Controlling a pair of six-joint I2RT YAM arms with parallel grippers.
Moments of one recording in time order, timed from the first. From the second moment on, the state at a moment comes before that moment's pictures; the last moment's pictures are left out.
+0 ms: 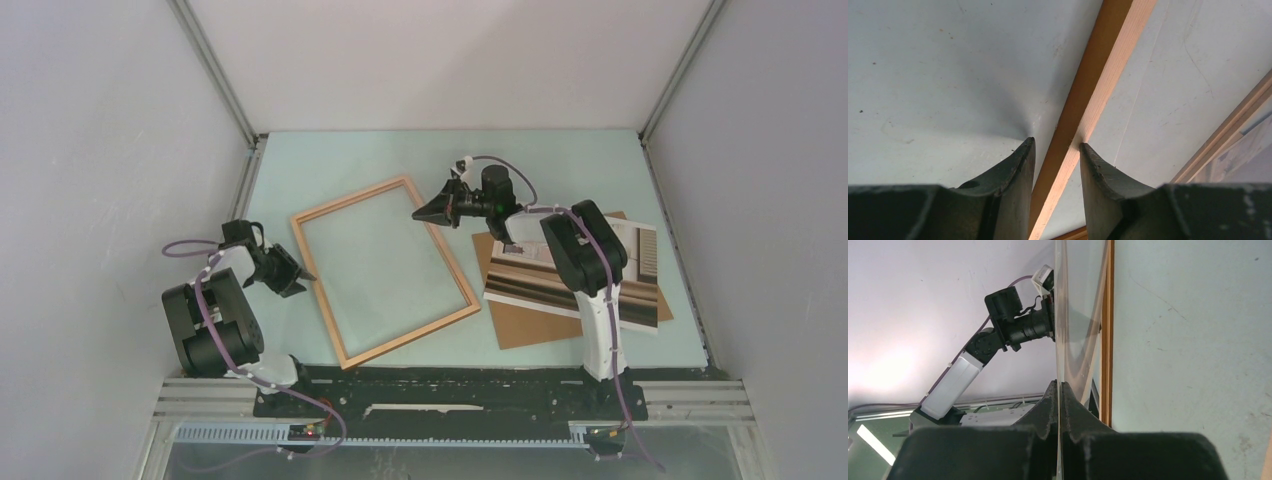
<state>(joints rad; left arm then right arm) 0.40 1.50 0.76 -0.52 0.37 -0.47 0.46 2.18 1.28 0.73 -0.92 1.37</state>
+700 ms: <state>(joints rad) 0.40 1.50 0.76 -0.52 0.37 -0.47 0.48 2.16 1.28 0.74 -0.91 1.37</state>
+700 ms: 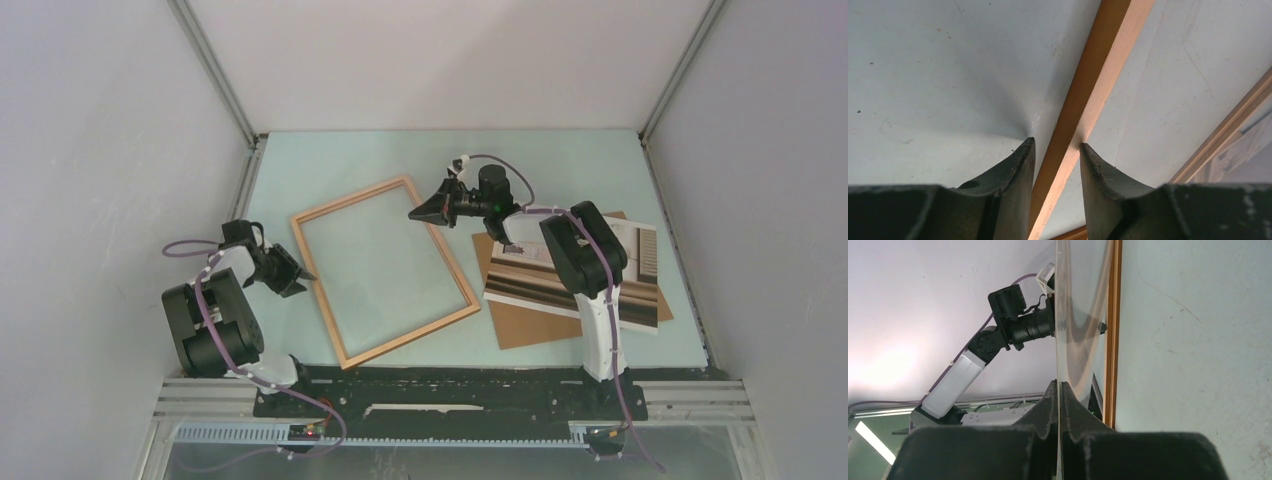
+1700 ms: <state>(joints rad) 0.40 1.48 0.75 -0.51 0.40 -0.47 0.52 2.17 1.29 0.60 -0.81 1.26</state>
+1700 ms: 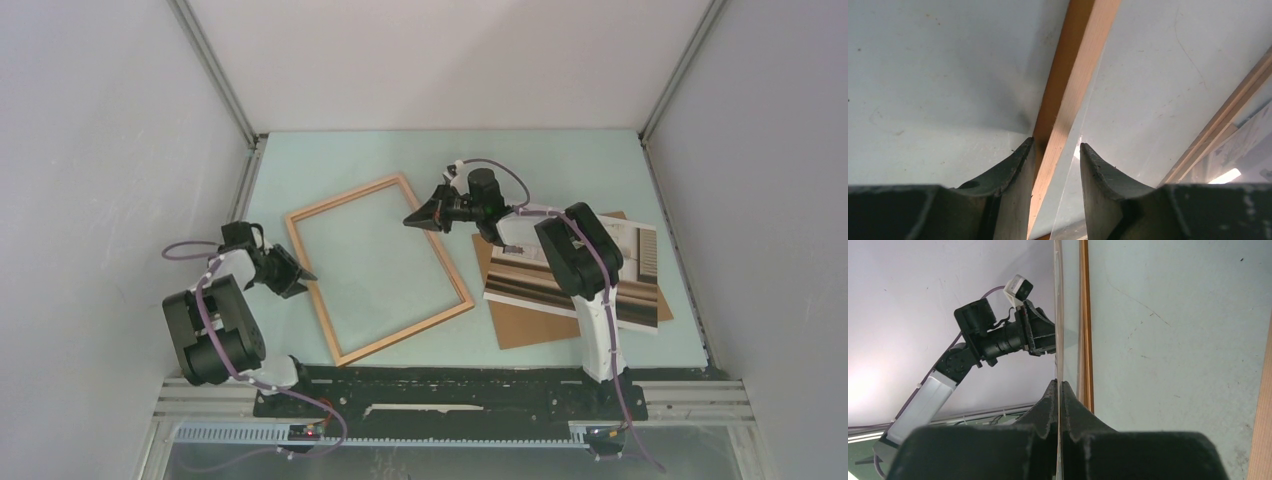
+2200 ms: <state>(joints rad) 0.42 1.43 0.74 -0.51 0.35 -0.48 0.51 2.19 1.29 0.61 -0.81 1.27</state>
